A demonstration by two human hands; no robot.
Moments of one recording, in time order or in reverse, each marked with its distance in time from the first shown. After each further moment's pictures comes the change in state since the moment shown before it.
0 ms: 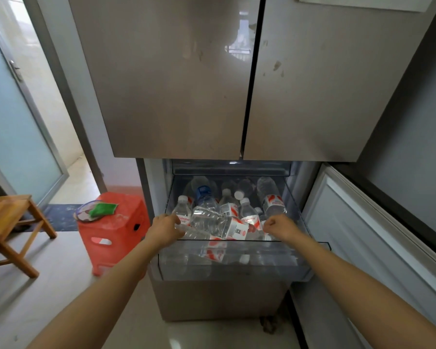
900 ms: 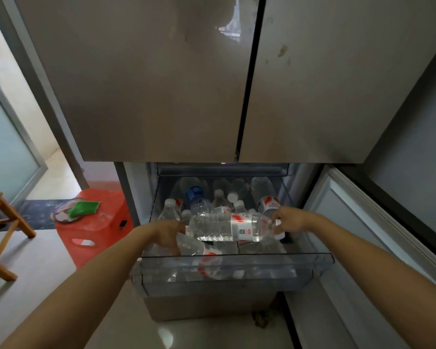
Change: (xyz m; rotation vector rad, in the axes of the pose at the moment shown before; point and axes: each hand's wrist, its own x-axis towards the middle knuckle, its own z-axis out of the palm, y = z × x) left_hand 0.070 0.016 0.001 0.349 -0.546 0.248; right_hand 0.035 -0.014 -0.057 -0.513 -0.336 -0.101
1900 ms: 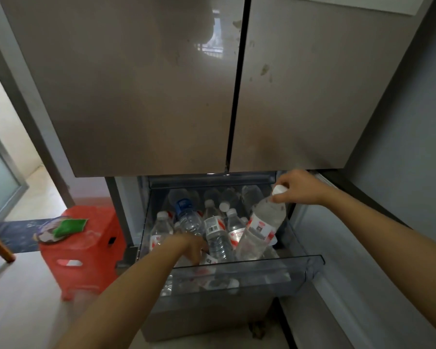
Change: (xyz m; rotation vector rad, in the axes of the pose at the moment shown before) left_hand 0.020 0.063 0.000 0.213 -0.094 0.096; right_hand -0.054 -0.011 -0.068 0.035 0.450 -0.115
